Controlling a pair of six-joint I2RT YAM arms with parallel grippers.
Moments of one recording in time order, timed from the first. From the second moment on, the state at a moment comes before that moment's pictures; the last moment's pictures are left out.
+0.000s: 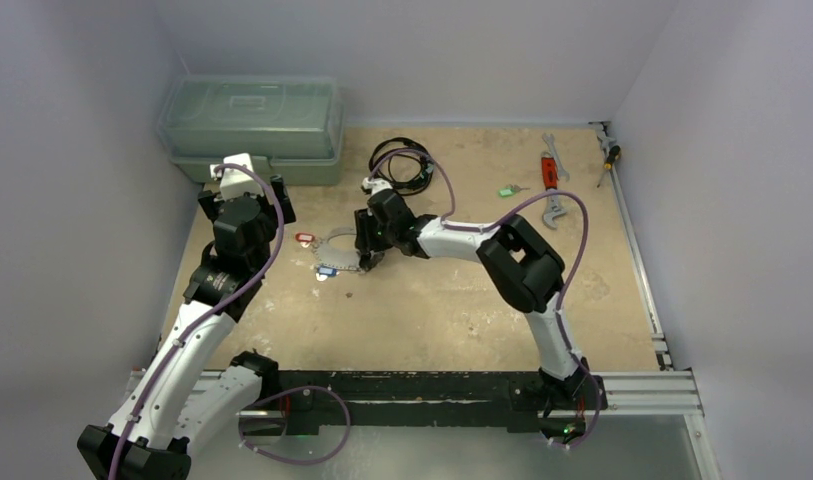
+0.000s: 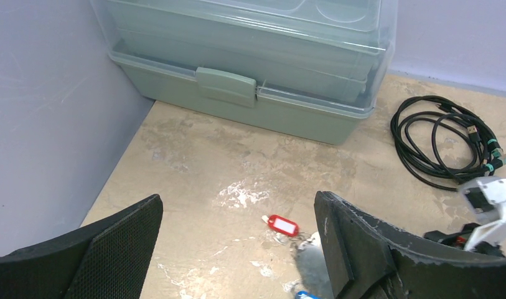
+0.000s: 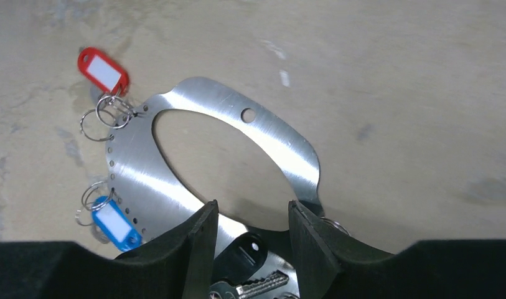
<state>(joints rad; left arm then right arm) -0.32 0.82 0.84 -0.25 -0.61 -0.15 0.83 2.16 1.45 0.01 0.02 0.47</state>
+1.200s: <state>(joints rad) -0.32 0.85 0.84 -0.25 -0.43 -0.15 0.79 1.79 1.14 -0.18 0.30 0.44</state>
